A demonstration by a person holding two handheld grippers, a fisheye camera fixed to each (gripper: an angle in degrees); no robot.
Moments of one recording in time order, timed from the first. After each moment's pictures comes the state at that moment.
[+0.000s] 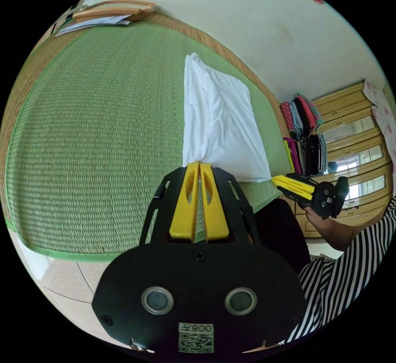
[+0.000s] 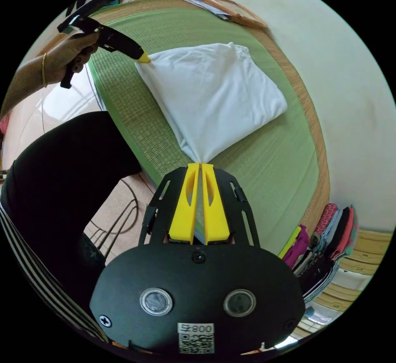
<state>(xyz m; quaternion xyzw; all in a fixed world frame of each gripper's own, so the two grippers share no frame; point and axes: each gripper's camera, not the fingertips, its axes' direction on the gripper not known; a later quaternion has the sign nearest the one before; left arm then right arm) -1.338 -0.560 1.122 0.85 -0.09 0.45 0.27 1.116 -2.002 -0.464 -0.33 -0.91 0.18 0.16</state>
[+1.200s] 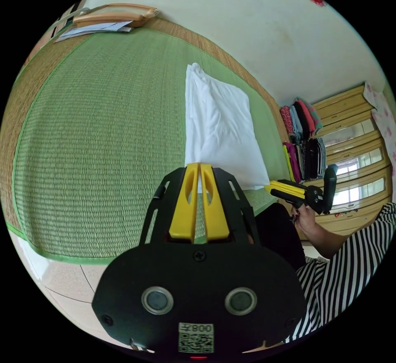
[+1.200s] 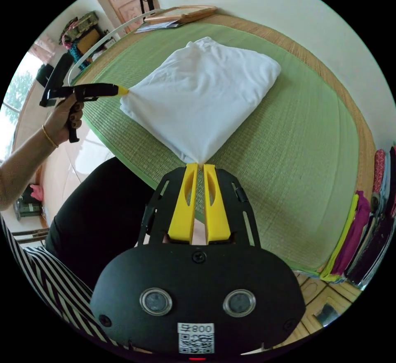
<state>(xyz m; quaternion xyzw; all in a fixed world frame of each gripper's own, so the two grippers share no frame) -1.320 -0.544 1.167 0.85 -0.08 0.45 0.27 1.068 -1.867 -0.528 -0.44 -0.85 0.29 -0.02</state>
